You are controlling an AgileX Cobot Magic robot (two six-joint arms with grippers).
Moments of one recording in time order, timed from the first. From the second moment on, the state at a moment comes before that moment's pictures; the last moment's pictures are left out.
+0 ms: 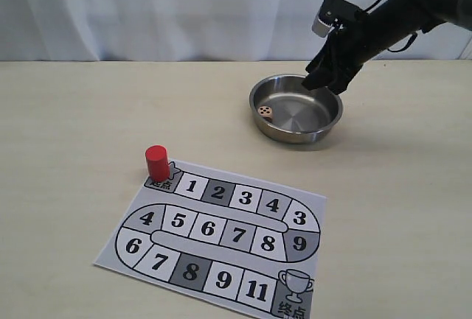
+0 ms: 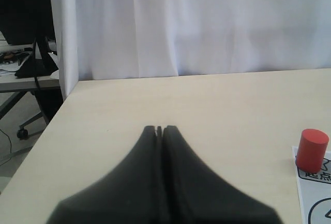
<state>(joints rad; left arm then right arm) 0.02 0.00 0.01 0.01 0.20 0.07 0.02 2.29 -1.97 0.64 1.05 -1.46</state>
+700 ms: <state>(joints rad) 0.02 0.00 0.01 0.01 0.20 0.07 0.09 2.40 -1.97 0.79 0.91 -1.68</state>
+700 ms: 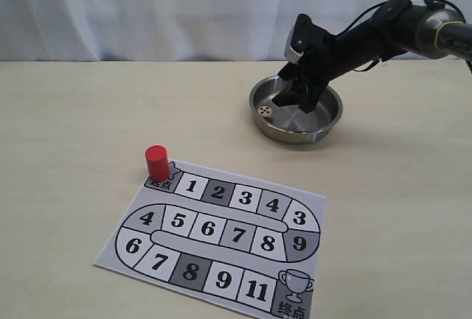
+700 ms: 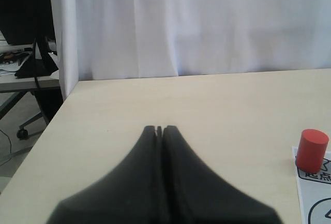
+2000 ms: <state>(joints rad) 0.02 0.00 0.01 0.01 0.20 0.07 0.16 2.49 -1.97 0.69 0.81 -1.74</state>
